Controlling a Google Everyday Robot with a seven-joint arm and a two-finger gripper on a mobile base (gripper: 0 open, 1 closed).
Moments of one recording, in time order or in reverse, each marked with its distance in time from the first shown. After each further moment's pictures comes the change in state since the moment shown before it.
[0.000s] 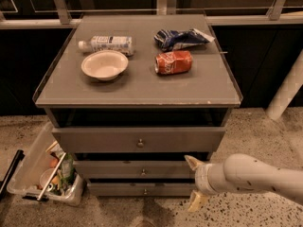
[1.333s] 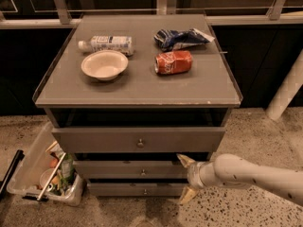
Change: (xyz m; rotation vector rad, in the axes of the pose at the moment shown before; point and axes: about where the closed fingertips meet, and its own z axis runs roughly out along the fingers) arm 0.022 -0.026 0.082 0.022 -0.093 -0.059
